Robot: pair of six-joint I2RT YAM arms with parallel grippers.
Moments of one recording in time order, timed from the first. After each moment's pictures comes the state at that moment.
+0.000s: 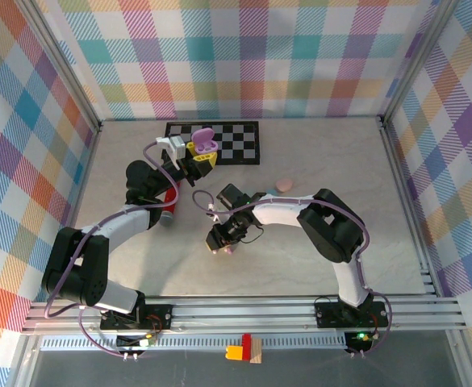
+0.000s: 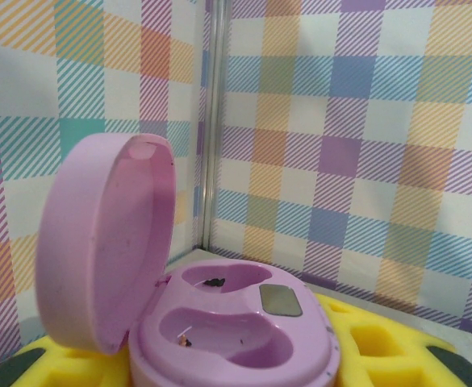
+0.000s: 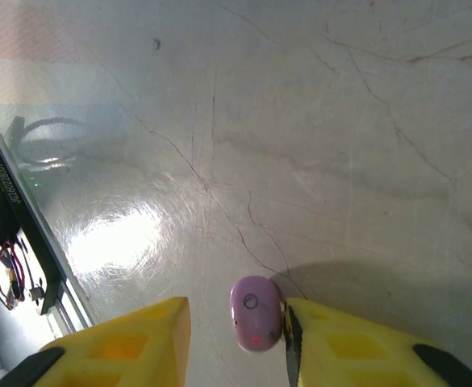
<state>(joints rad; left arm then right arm) -0.26 1.45 0.74 1.04 0.76 -0.29 0.89 2.02 1.26 -0.40 -0.63 0.38</state>
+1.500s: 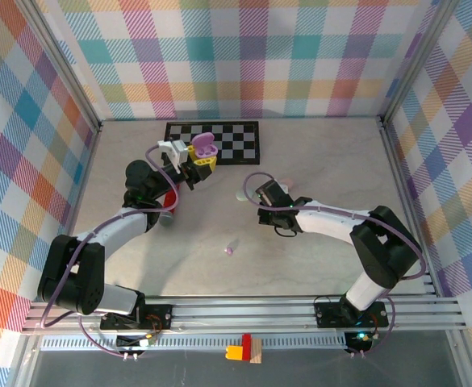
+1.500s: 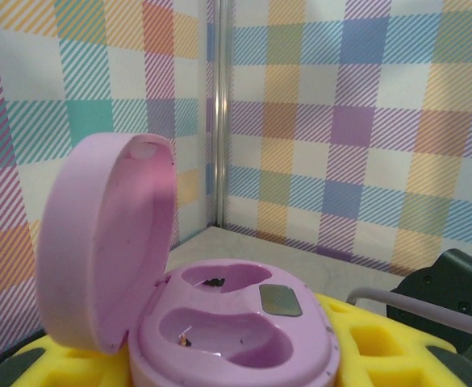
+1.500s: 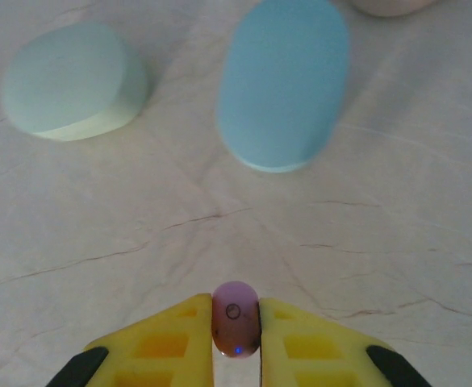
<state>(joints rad) -0.26 1.39 0.72 0.91 0.76 -0.16 0.73 1.62 0.89 -0.29 0.21 0.76</state>
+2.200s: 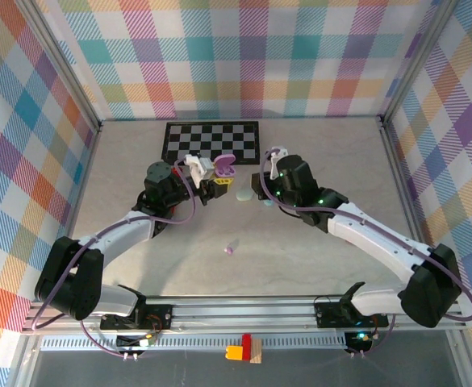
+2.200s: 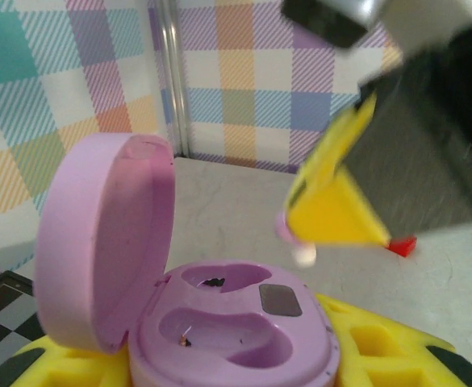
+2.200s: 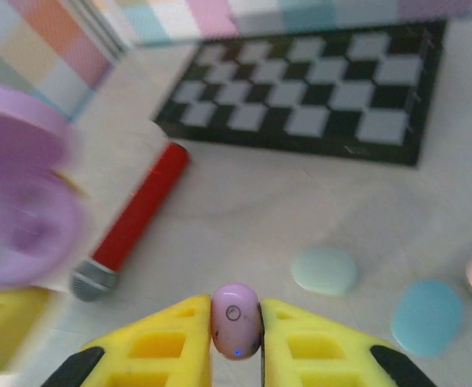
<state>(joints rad) -0.42 1.37 0.72 0.60 0.70 0.12 0.73 1.28 1.05 -0.22 0.02 0.43</state>
